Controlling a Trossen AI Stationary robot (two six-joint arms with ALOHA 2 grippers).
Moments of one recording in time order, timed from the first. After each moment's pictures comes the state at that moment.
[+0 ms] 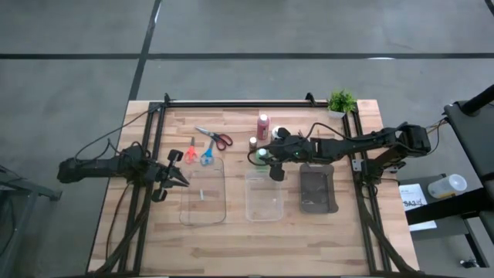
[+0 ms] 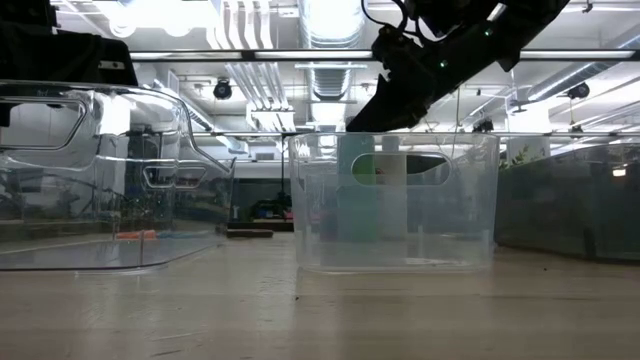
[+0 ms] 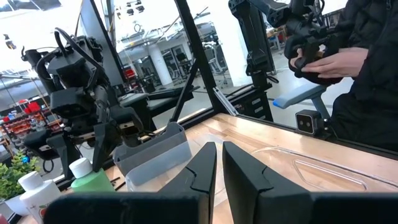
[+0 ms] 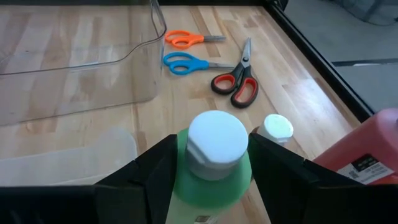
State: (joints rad) left arm 0.03 0.03 0.00 0.08 0.47 0.33; right arm -0.07 1.48 0.80 0.15 0.18 0.02
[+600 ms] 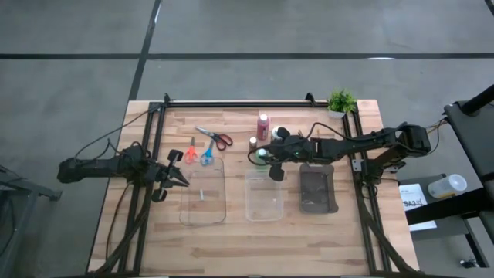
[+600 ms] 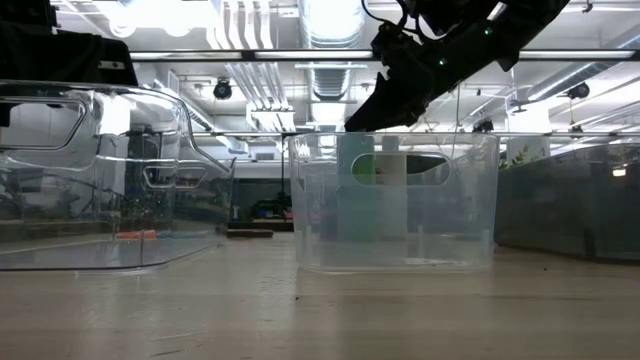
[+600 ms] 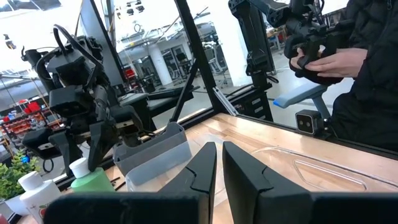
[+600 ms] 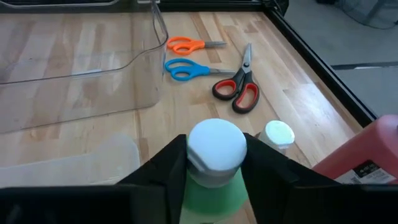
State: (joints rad) left arm 0.03 0.03 0.00 0.08 0.47 0.33; right arm -0.07 1.48 0.80 0.17 0.18 0.03
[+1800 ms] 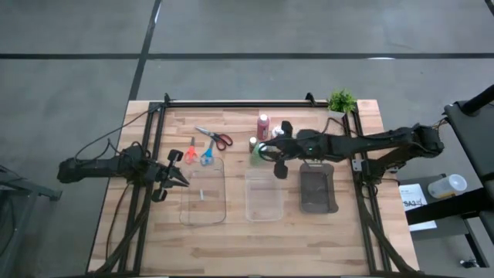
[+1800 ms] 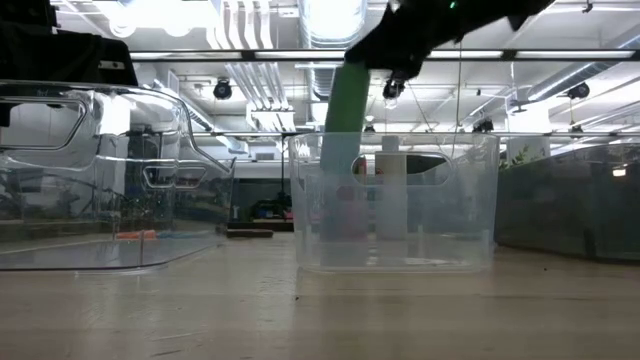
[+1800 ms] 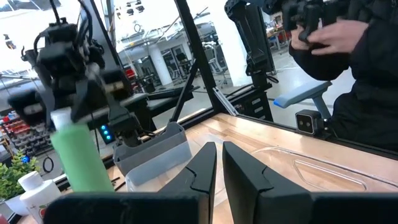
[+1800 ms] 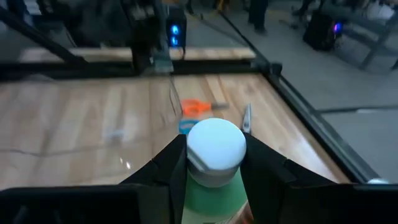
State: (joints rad) left arm 0.03 0.03 0.00 0.08 0.47 0.33; right arm -0.03 1.32 0.86 0.15 0.18 0.02
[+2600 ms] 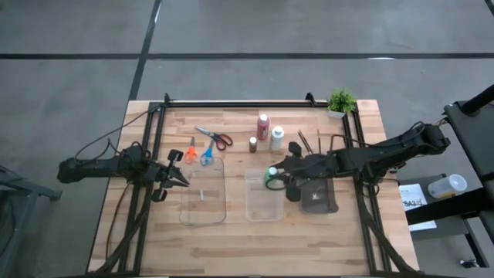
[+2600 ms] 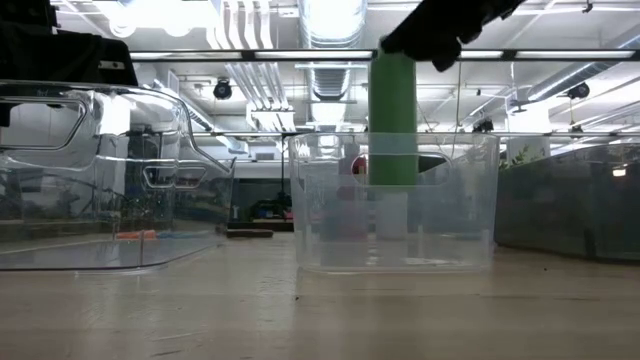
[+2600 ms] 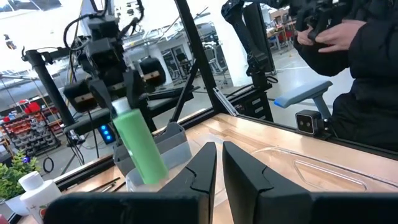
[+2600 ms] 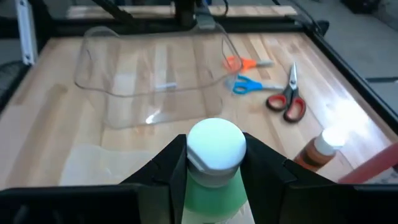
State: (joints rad) left arm 0.03 0.03 0.00 0.08 0.47 0.33; right arm 0.22 1.28 0.86 -0.10 0.30 0.17
